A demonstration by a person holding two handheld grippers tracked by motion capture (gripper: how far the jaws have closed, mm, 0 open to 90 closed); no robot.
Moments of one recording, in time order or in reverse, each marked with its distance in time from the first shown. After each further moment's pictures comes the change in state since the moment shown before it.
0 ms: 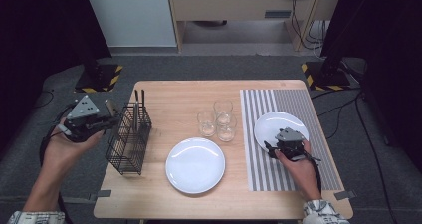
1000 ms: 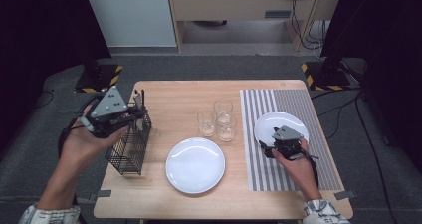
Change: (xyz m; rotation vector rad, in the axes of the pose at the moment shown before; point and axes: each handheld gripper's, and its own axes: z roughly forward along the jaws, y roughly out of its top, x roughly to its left) left arm -0.063 0.081 0.003 -0.079 -0.073 0.180; right arm 0.008 0.019 -0.008 -0.046 0.091 -0.007
